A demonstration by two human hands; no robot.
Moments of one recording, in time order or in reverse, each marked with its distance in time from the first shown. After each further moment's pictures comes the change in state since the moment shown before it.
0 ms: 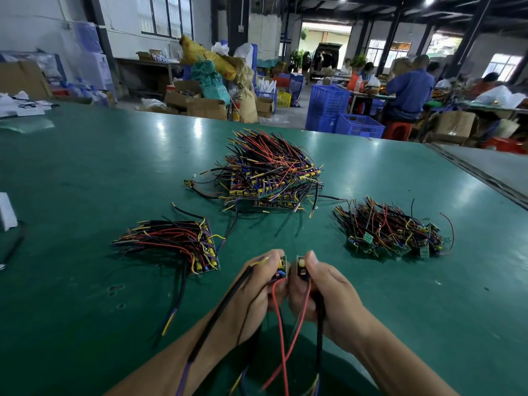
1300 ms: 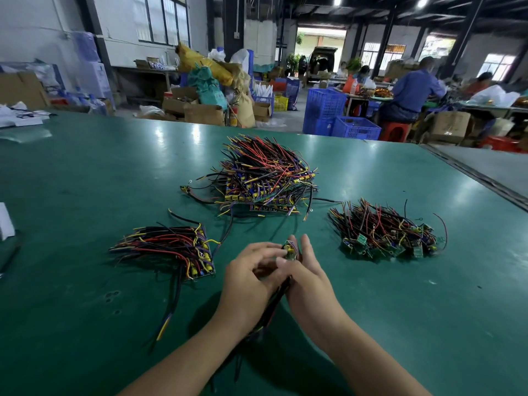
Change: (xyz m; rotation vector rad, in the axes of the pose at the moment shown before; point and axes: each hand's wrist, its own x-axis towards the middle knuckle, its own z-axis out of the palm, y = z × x) left_hand 0.019 -0.024 -0.011 0.442 0.136 0.370; right_hand 0.027 0.022 0.006 0.352 0.311 -0.016
